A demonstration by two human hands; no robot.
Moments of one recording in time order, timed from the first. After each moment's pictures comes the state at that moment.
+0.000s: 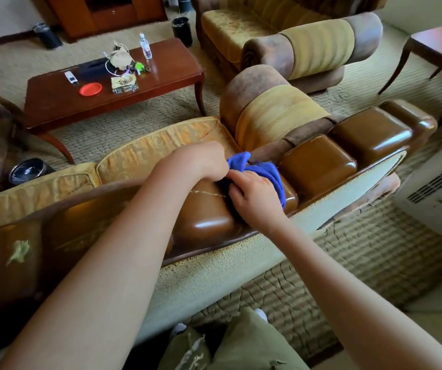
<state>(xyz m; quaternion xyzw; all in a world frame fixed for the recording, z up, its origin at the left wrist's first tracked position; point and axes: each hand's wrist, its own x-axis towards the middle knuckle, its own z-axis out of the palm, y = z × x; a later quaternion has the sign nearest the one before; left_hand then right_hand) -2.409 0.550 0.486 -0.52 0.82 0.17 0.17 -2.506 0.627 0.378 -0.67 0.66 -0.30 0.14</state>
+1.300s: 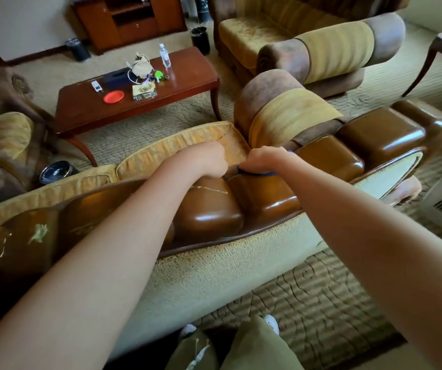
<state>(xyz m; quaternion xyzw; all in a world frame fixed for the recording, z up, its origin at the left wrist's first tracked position) -2.411 0.557 0.482 -0.55 0.80 0.15 0.16 -2.559 0.531 0.398 -0.65 0.72 0.11 0.21</state>
